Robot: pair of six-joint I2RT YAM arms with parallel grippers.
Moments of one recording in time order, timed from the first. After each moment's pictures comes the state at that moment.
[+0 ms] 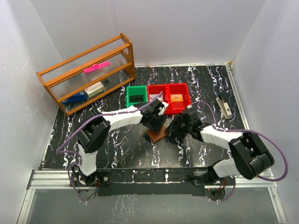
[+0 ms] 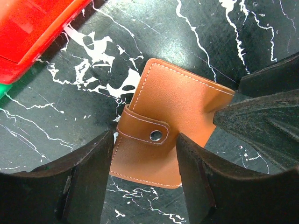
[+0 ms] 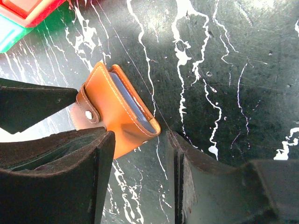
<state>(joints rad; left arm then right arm) -0.87 1.91 1.30 -0.50 0.02 -0.26 0.48 1.36 0.51 0.02 -0.18 0.92</state>
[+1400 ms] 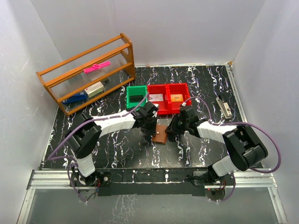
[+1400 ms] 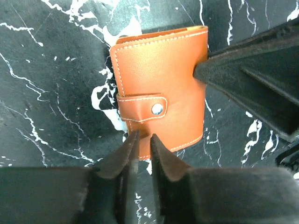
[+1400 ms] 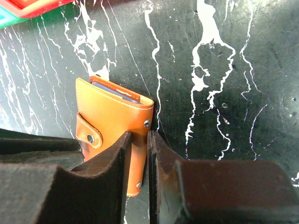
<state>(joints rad) -0.87 1.78 1.13 -0.44 0.08 -0.59 0.47 1.47 0.58 0.03 -0.23 0.78</state>
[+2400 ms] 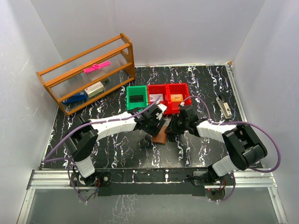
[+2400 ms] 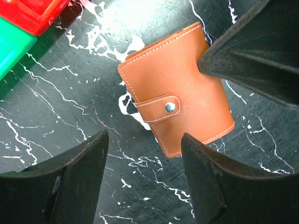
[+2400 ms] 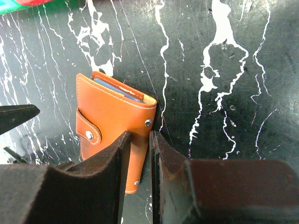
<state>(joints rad) -0.92 1.73 1.16 -0.48 -0.10 -0.26 0.48 1.48 0.60 0.02 -0.27 0.71</state>
